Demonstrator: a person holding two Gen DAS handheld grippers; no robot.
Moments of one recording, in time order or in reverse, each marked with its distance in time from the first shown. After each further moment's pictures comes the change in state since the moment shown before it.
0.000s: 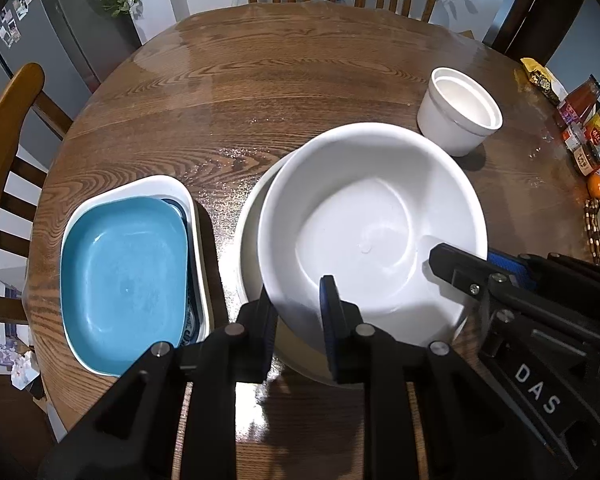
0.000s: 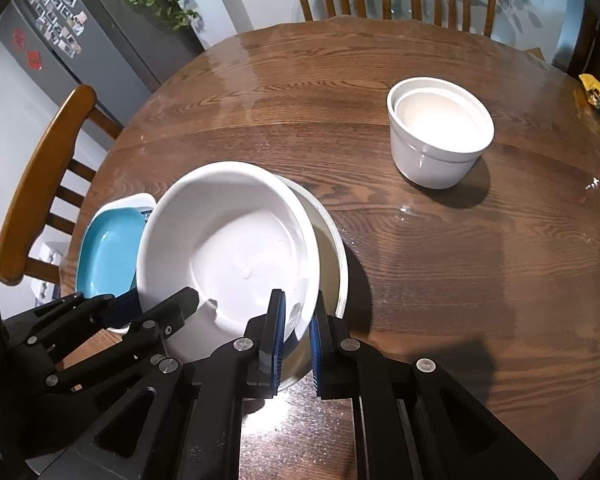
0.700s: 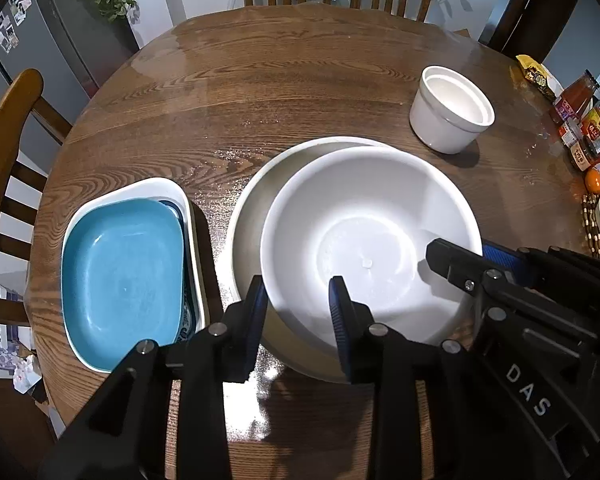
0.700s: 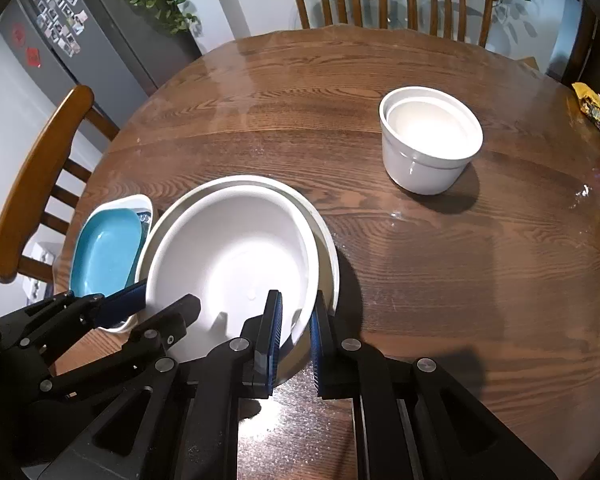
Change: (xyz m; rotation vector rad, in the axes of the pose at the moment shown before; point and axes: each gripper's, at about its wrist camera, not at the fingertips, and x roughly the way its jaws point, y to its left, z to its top) left arm -0.004 -0.007 -0.001 0.013 -0.008 0.005; right arm -0.004 0.002 -0.002 -0.015 -0.028 -0.031
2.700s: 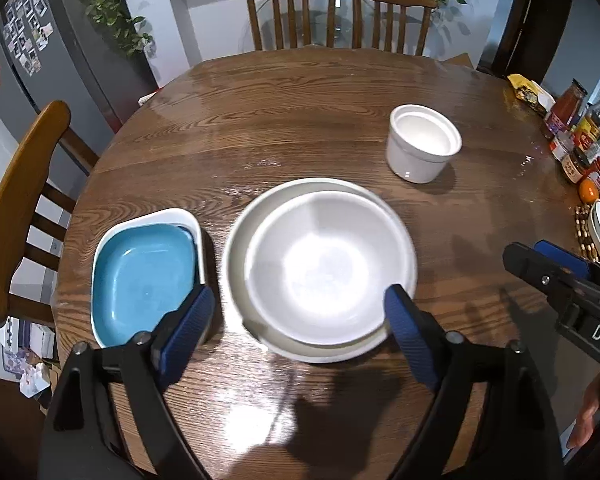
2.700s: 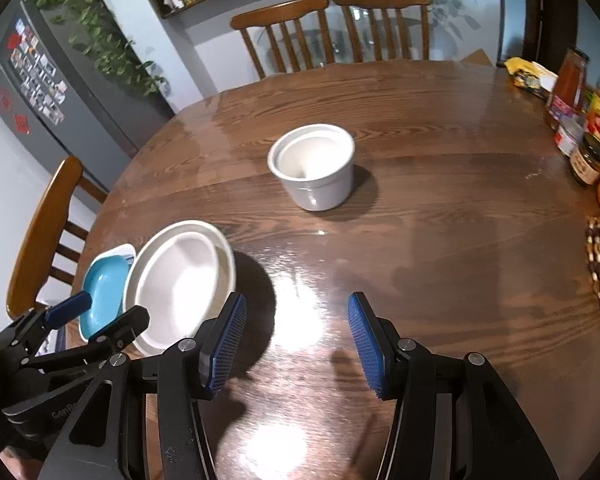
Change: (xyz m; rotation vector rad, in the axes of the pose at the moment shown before) left arm -0.050 -0.030 -0.007 0.011 -0.133 0.061; right arm -0.069 -0.079 -0.030 0.165 -0.161 -0.010
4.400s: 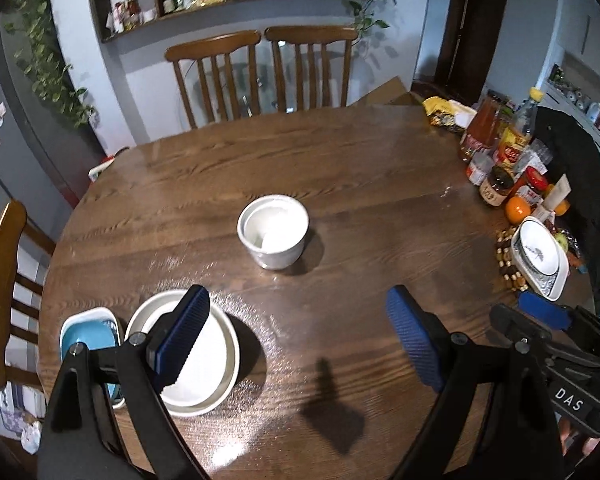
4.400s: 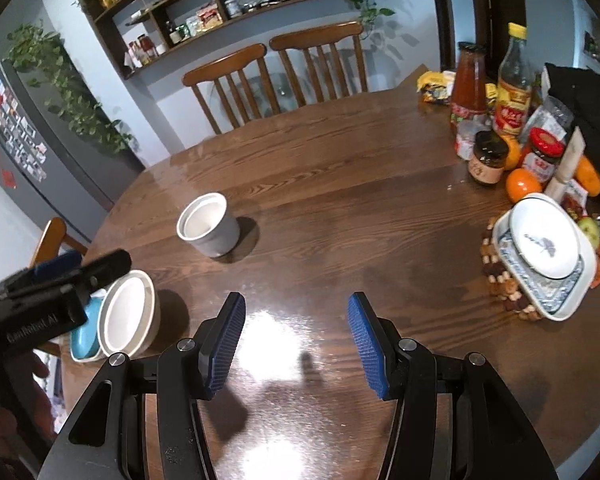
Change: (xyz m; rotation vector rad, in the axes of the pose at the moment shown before) left arm -0.064 -0.120 0.058 0.147 -0.150 -0.131; right arm -0.090 -0.116 0.005 0.104 -0.138 -0.060
